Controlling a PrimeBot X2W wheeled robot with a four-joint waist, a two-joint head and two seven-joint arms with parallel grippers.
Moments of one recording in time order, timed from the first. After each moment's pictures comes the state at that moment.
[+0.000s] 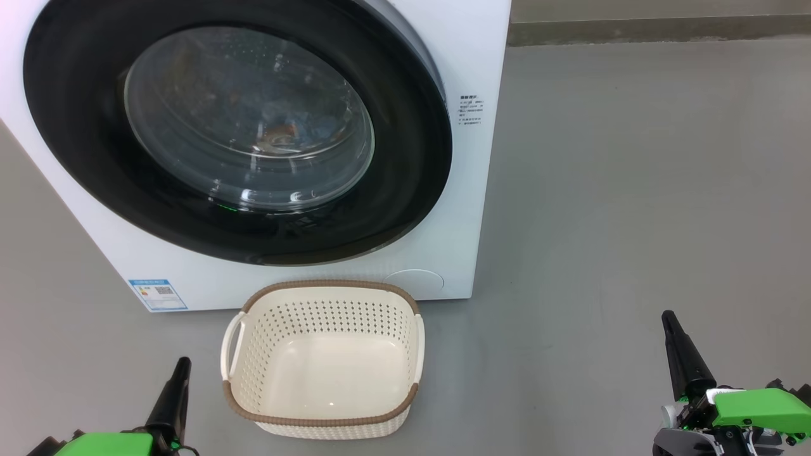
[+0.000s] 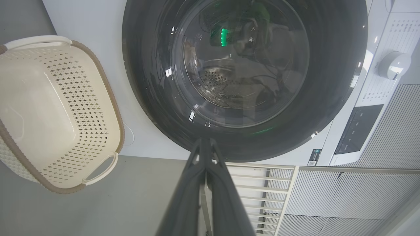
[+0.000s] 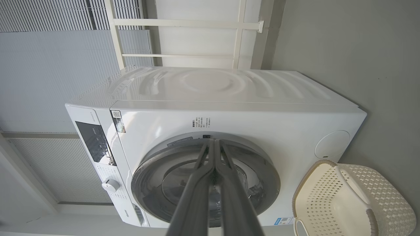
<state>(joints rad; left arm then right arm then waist) -0.07 0.04 0.07 0.27 -1.61 -0.13 0.11 -0.10 -0.05 -0.14 0.28 1.61 0.13 0.11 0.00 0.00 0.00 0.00</state>
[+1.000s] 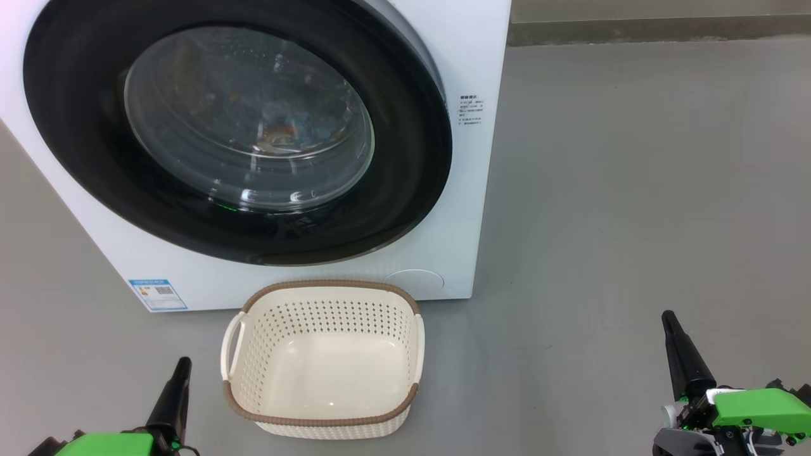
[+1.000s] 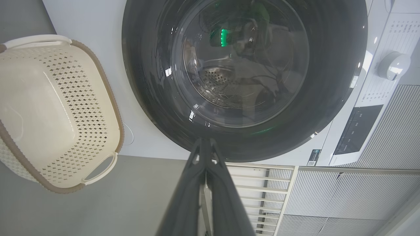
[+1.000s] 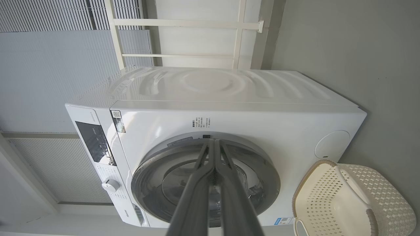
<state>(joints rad) -0.07 0.04 0.07 0.27 -1.61 -0.13 0.11 -0.10 -0.05 -0.14 0.28 1.61 0.13 0.11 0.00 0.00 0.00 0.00</state>
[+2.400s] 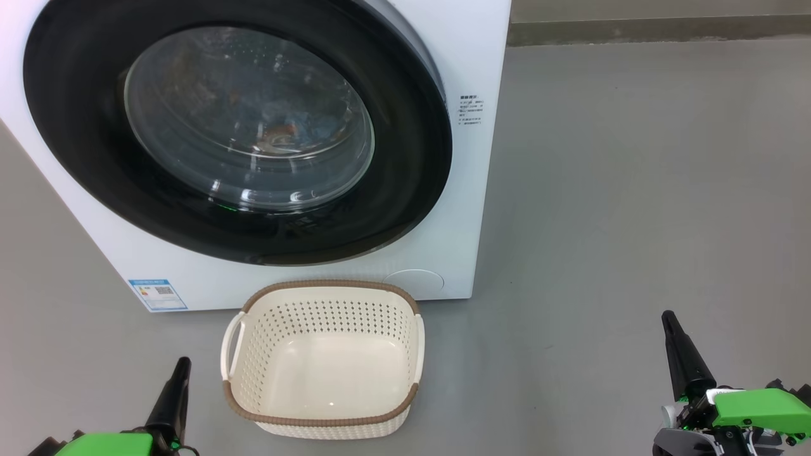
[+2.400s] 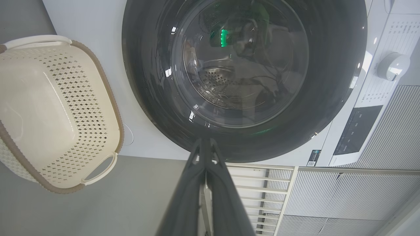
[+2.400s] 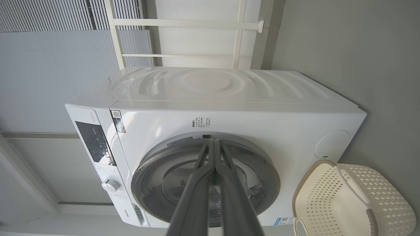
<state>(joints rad) -0.07 0.04 0.08 0.27 -1.61 -0.13 0.11 -0.10 -0.05 -0.14 0.28 1.61 0.13 0.11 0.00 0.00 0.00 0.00</state>
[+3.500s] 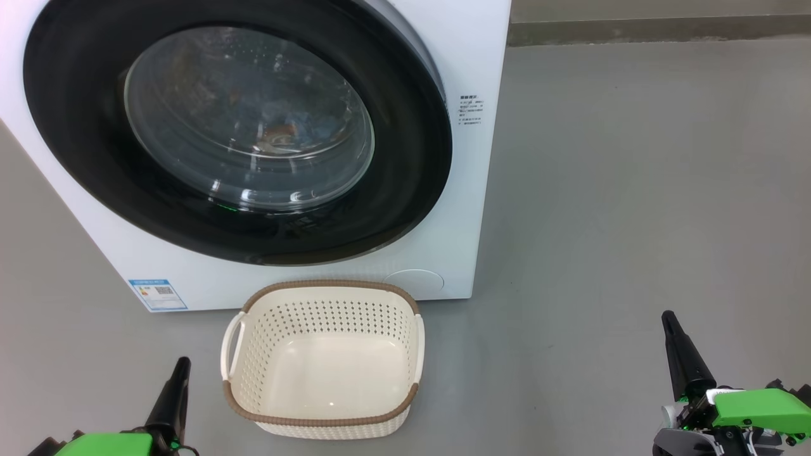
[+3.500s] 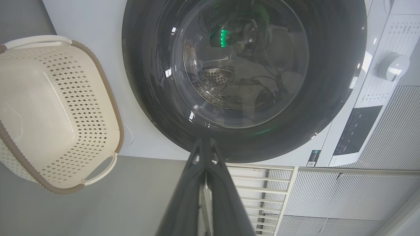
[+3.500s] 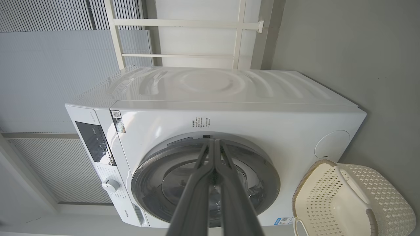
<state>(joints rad) -0.07 0.04 0.08 0.27 -1.61 -0.13 0.11 -0.10 -0.05 -0.14 0.28 1.61 0.13 0.11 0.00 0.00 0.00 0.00</state>
